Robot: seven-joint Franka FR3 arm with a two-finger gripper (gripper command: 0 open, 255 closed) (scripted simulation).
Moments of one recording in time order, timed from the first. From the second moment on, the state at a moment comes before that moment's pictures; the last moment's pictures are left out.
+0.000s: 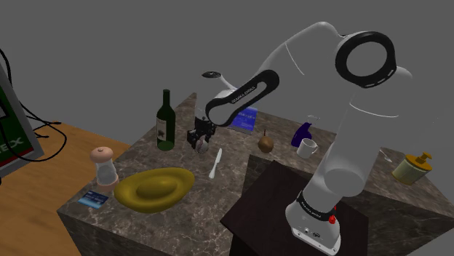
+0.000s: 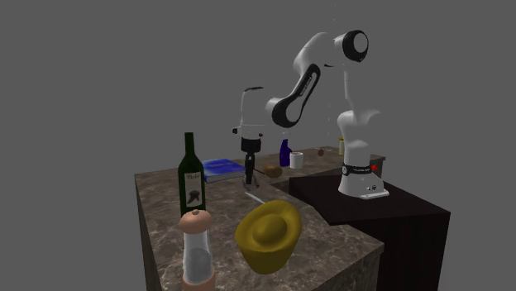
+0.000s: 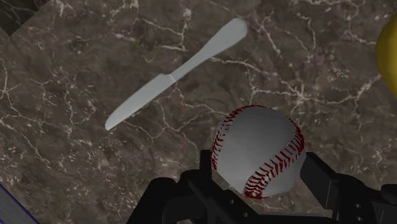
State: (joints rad) arm 0.07 0.14 0.15 -2.31 -0.13 2.49 0.47
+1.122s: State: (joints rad) arm 0.10 0.03 0.20 -2.24 -0.09 2.30 0.51
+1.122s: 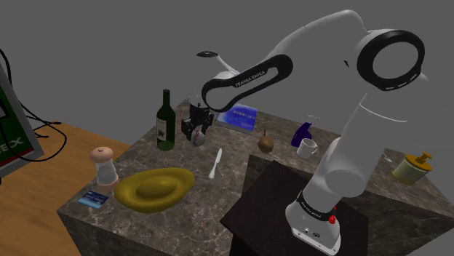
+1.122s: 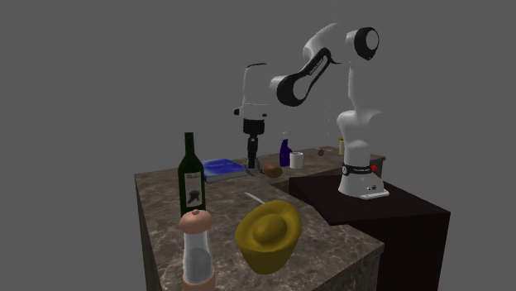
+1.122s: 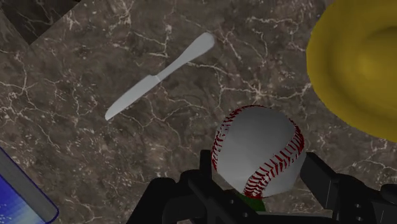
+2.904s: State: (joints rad) arm 0.34 0.32 0.33 -2.01 -0.23 2.31 0.96
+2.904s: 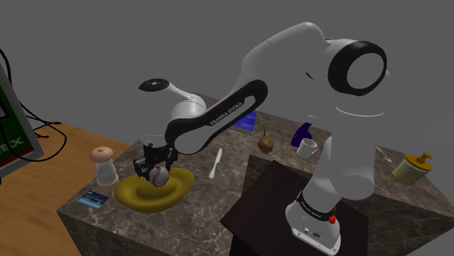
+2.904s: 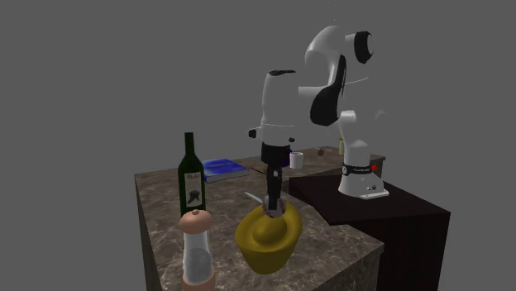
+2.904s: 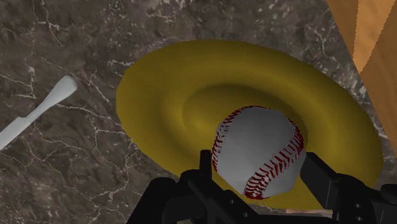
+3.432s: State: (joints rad) arm 0.34 0.34 0.32 -2.01 -0.25 2.35 0.98
